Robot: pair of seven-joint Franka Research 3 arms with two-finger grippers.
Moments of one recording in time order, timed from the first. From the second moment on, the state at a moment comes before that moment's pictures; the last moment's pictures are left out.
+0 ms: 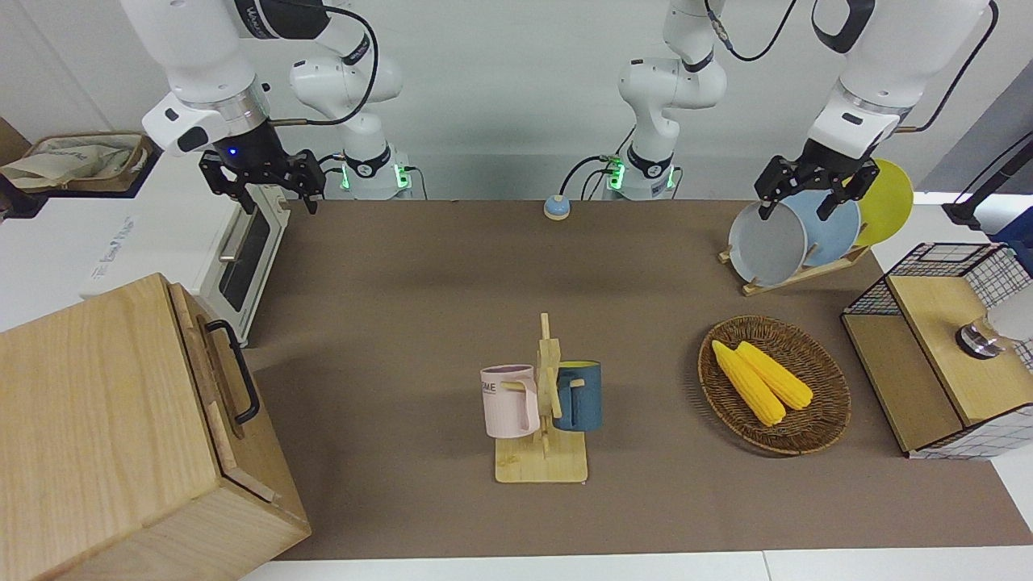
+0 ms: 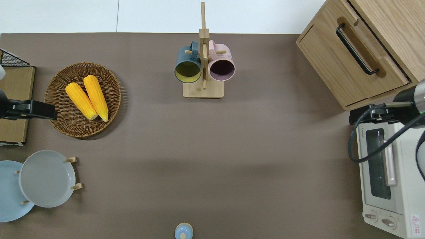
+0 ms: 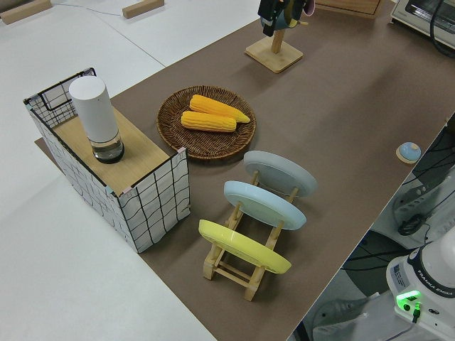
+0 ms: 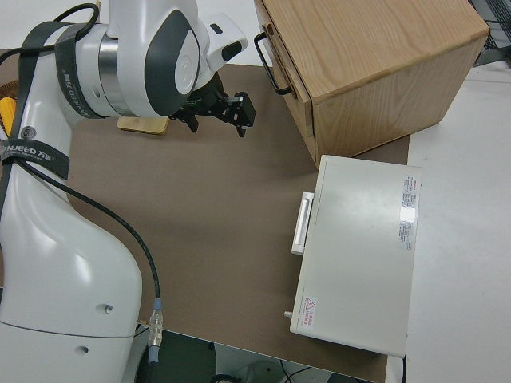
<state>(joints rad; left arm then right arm) -0.15 0.04 0.15 -1.49 -0.02 1.55 0.05 0.14 0.03 -0.11 -1.52 0.00 1.51 0.05</state>
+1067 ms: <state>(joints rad) -0.15 0.04 0.15 -1.49 -0.02 1.55 0.05 0.21 0.08 -0.11 -1.46 -0.27 1.53 0.05</state>
